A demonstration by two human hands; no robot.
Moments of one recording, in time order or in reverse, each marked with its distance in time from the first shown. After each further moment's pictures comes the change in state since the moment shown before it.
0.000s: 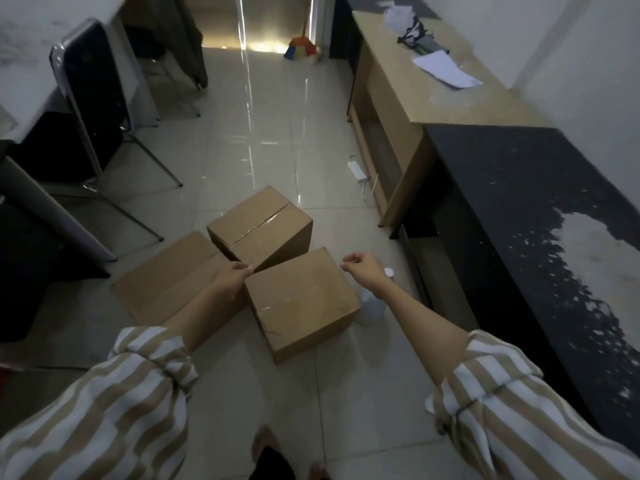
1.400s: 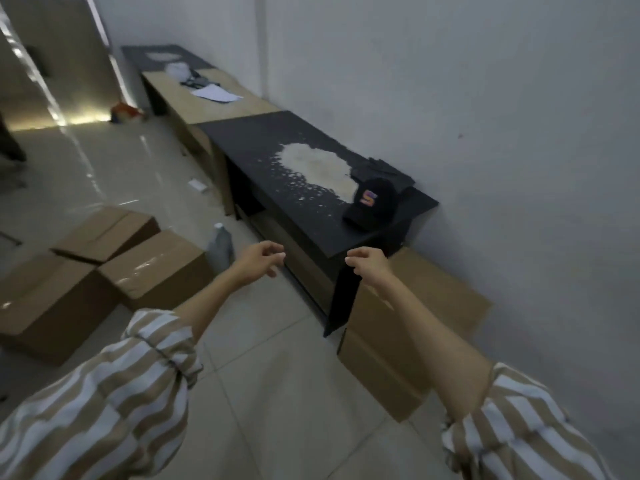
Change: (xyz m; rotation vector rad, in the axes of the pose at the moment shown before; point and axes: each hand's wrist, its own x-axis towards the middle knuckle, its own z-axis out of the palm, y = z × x) left_hand -0.622 -0.178 0.345 0.508 -0.469 0.758; right_hand -0.676 0.443 -0.196 0.368 0.544 0.078
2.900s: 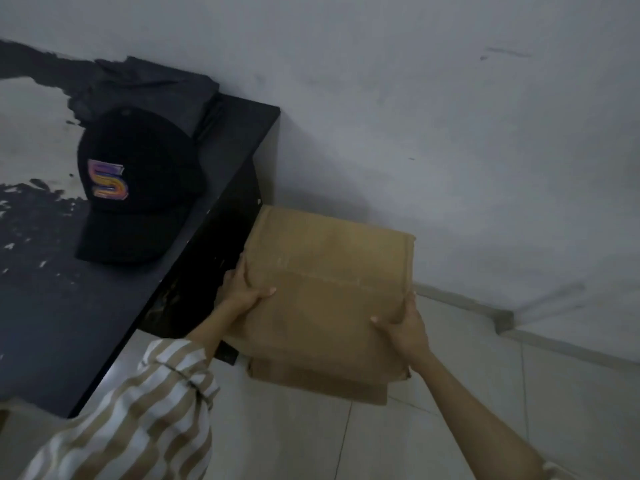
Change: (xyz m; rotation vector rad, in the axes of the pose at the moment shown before) left_hand 0.411 -0.026 0.427 0.392 -0.518 -0.147; right_hand 0.223 0.399 -0.146 0.218 0.543 0.633
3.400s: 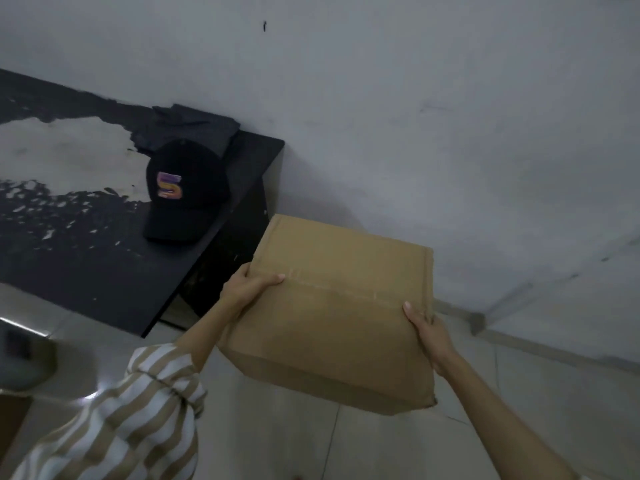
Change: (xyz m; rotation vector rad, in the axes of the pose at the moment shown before) left_hand -0.160 0.021 -0.029 -0.335 0.055 -0.003; right_hand -0.133 0.006 -0.102 0.356 -0.057 0.069
